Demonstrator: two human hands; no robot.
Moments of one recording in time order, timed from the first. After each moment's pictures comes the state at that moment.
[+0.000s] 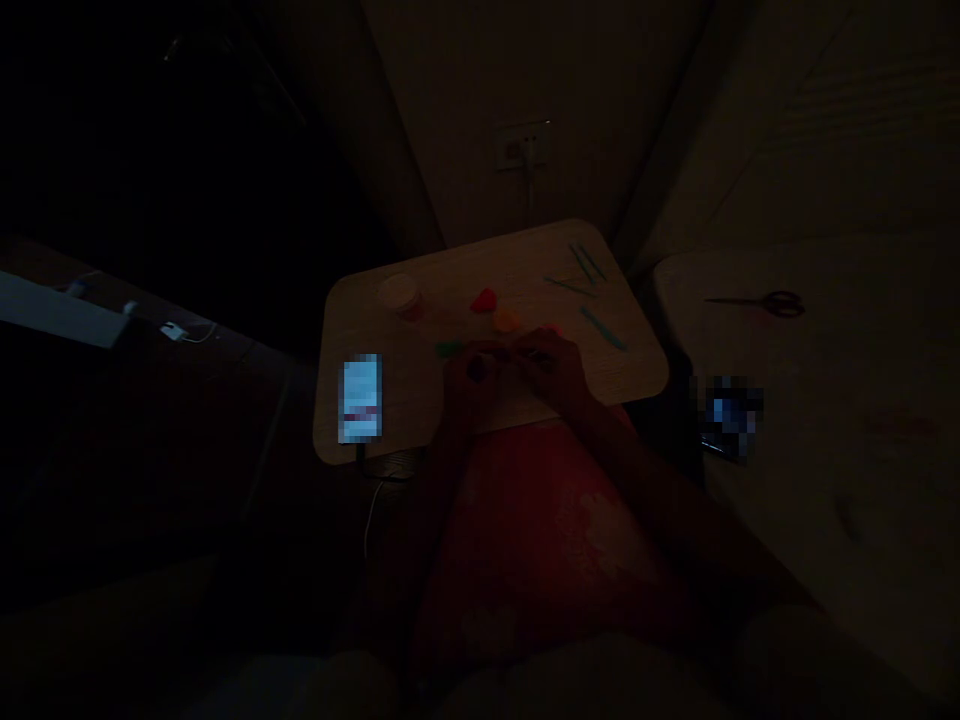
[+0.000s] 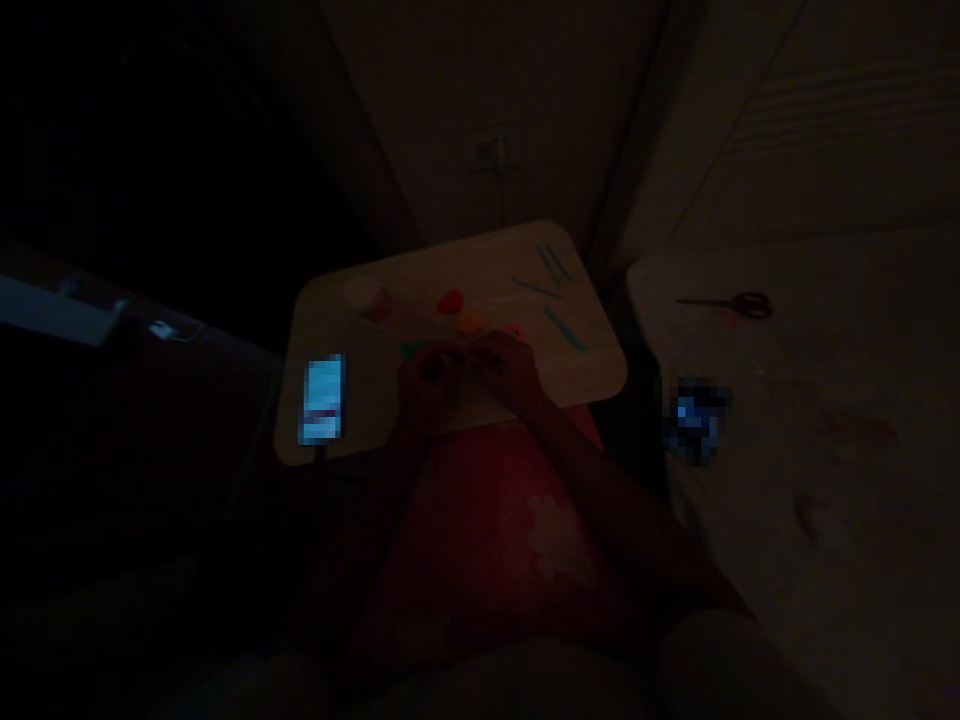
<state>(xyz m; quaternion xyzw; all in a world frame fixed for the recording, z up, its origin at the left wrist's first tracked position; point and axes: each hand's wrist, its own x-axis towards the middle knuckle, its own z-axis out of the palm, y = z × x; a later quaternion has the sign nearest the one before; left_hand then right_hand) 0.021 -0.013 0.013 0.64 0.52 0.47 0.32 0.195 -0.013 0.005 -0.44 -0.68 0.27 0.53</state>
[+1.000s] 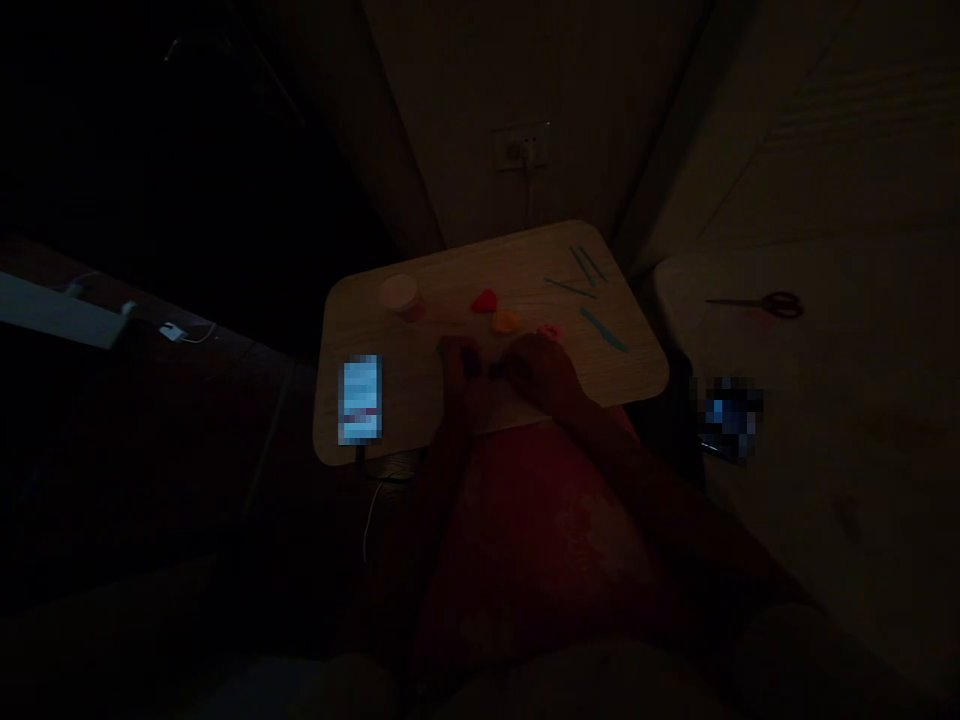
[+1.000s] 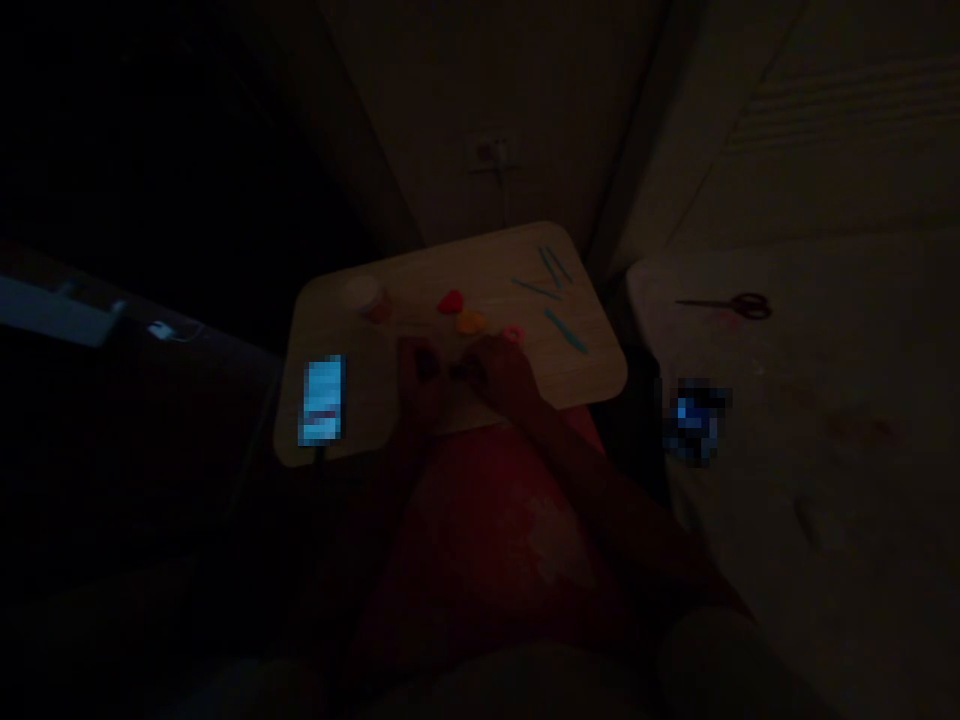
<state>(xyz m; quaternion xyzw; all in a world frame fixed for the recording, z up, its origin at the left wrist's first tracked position) 0.015 -0.012 -0.001 0.63 0.46 0.56 0.28 0.189 -0.011 0.000 -0.49 -0.79 0.13 0.34</state>
